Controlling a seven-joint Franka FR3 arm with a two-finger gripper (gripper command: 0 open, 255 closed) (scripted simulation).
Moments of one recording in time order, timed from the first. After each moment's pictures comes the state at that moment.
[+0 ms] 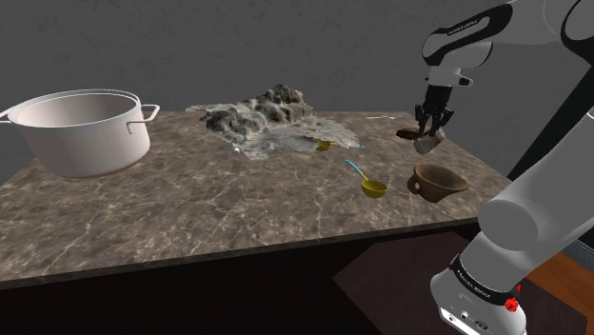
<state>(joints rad) -0.33 -0.05 -0.37 -2.07 -0.02 1.78 1.14</state>
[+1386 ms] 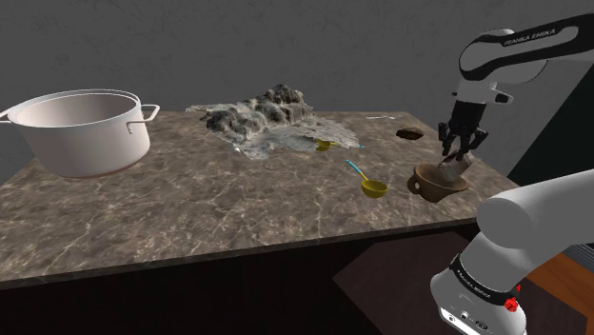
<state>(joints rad) -0.39 -0.57 -0.32 -2.54 -0.16 1.75 1.24</state>
